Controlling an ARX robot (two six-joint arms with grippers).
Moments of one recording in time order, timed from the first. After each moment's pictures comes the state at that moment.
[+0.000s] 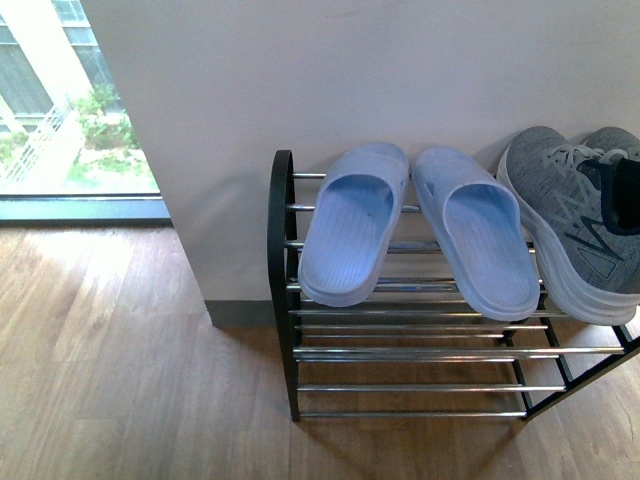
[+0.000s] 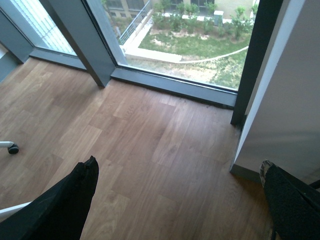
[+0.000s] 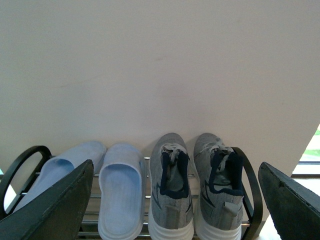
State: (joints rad) left arm -0.24 1.11 0.65 -0.09 -0.62 -0.20; right arm 0.00 0.01 0.02 0.00 0.00 -0.01
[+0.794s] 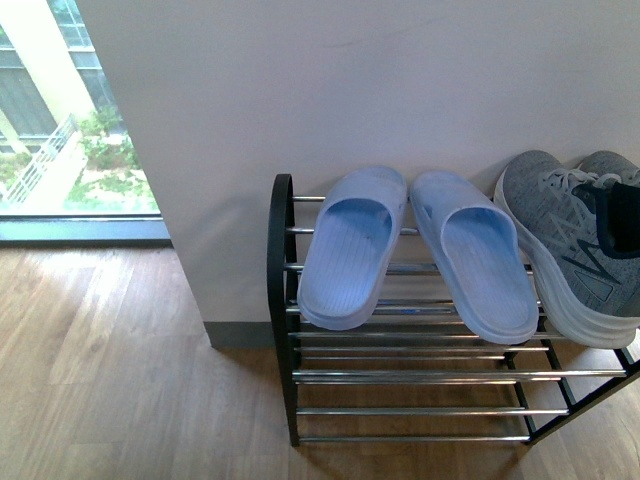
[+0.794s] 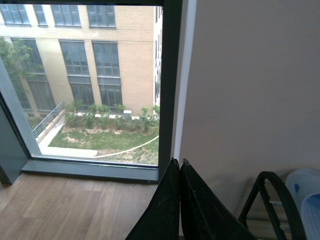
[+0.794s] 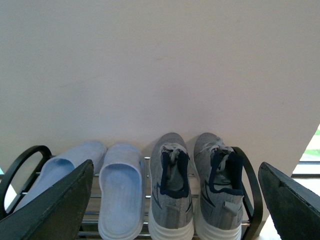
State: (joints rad) left arm -0.01 0.61 0.13 0.48 -0.01 -0.01; right arm 0.00 0.01 0.02 0.00 0.00 -0.01
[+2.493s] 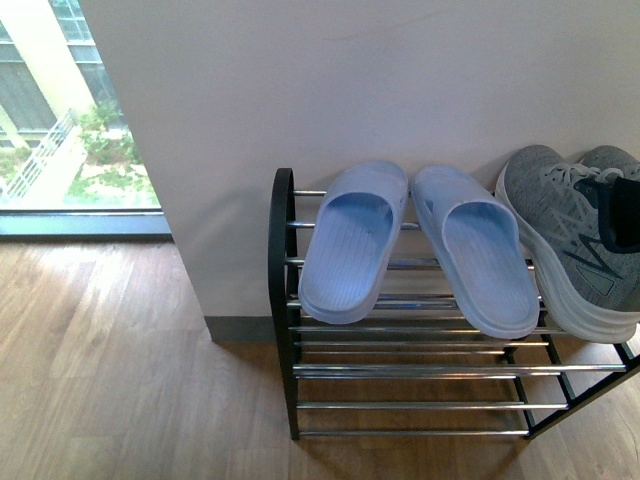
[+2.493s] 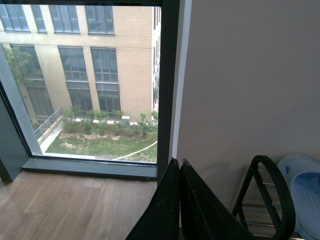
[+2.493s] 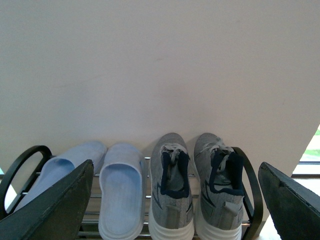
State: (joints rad) left arm 0.00 0.02 0.01 0.00 0.00 -0.01; right arm 0.00 0.00 0.02 0.00 0.00 -0.01
